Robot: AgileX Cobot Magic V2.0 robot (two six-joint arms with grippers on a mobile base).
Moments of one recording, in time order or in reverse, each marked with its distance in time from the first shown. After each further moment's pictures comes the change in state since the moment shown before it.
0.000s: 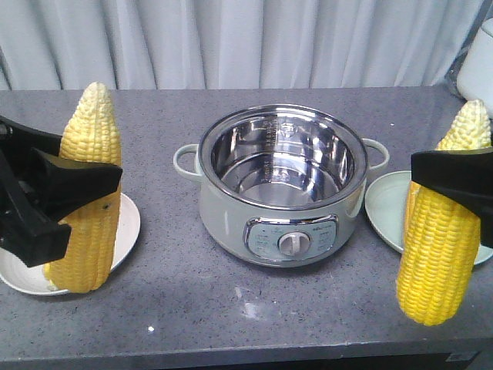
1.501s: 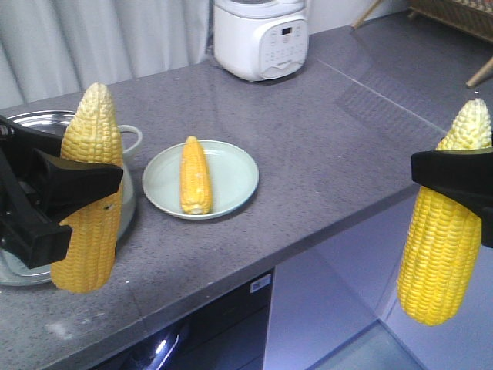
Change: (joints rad) left arm 0.000 0.000 0.000 0.000 0.000 0.000; right arm 0.000 0.000 0.000 0.000 0.000 0.000
